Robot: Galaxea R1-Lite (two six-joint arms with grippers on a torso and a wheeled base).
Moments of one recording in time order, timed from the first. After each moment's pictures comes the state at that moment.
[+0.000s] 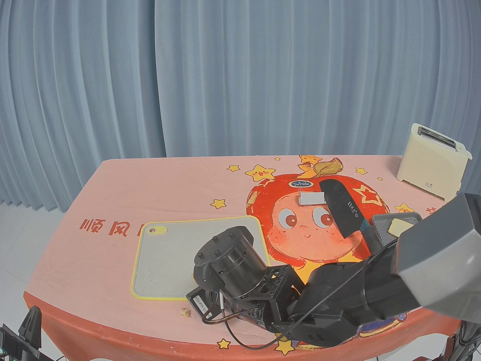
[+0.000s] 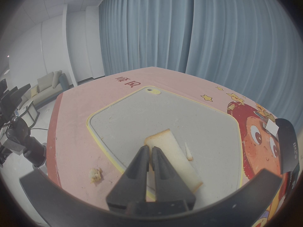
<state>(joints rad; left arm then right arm) -0.01 0.02 -0.02 0.00 0.03 0.00 1.07 2.16 -1.20 -0.28 -0.28 0.18</state>
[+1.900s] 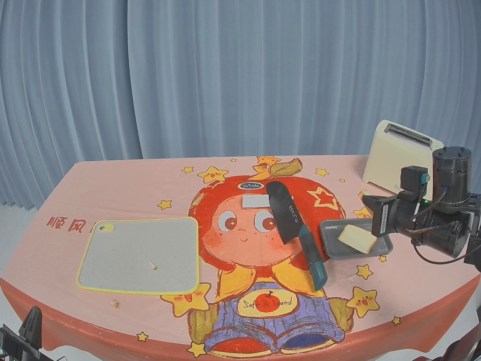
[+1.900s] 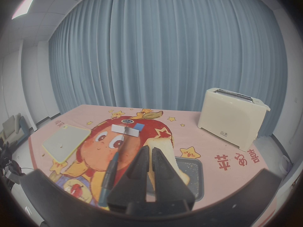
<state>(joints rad) -0.01 0.02 -0.02 0.00 0.03 0.00 0.55 1.51 -0.68 -0.39 -0.27 0.16</state>
